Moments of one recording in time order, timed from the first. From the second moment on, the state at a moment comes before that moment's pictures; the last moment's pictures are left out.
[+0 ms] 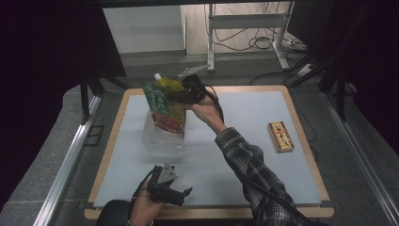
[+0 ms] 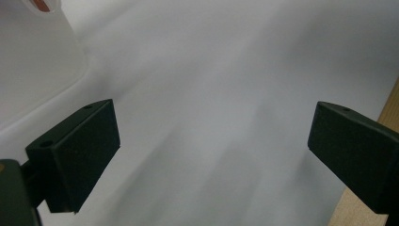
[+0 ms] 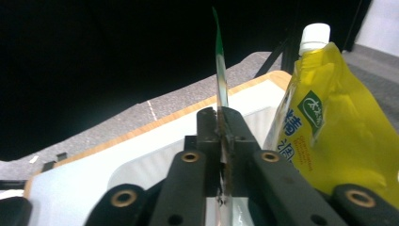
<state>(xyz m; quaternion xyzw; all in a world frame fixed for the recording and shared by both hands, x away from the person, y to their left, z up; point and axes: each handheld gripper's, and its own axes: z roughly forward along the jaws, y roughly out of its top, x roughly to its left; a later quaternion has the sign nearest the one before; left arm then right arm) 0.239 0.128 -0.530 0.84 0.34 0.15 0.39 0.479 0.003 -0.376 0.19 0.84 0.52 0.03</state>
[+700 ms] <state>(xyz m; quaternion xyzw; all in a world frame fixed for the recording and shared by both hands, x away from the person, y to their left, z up) 0.239 0.127 -0.529 0.84 0.33 0.14 0.41 0.463 -0.031 -0.378 0.20 0.84 0.49 0.09</state>
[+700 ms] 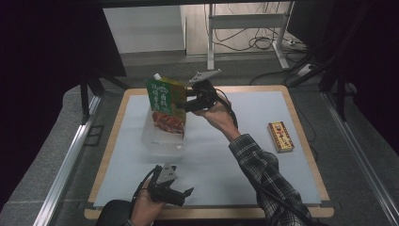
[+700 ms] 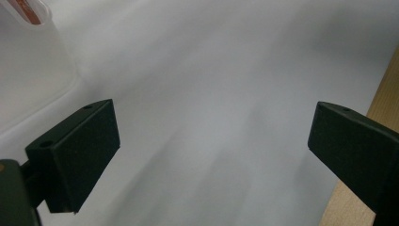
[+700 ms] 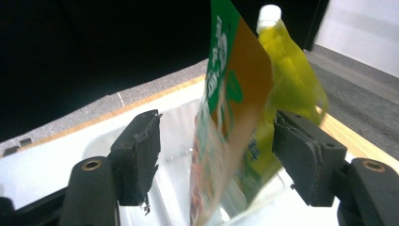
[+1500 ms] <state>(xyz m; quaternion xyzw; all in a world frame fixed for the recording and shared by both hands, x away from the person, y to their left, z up) 0.240 0.127 -0.529 0.83 0.34 0.14 0.41 0.433 -0.077 -0.392 0.21 0.85 0.47 0.09</state>
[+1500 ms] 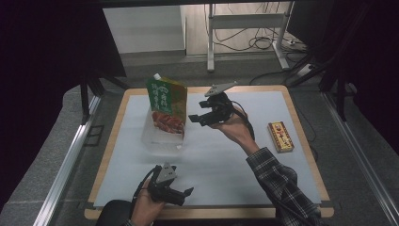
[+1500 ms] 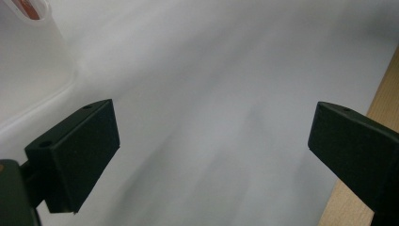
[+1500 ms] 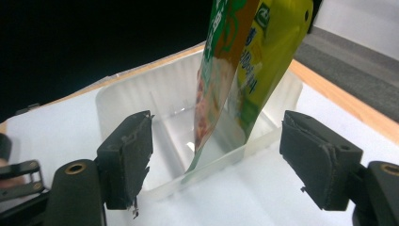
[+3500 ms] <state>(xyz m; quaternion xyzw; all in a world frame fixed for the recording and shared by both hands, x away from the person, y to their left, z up) 0.238 0.120 -0.531 0.85 0.31 0.14 0.40 0.407 -0.202 -0.451 0.31 0.84 0.43 0.14</state>
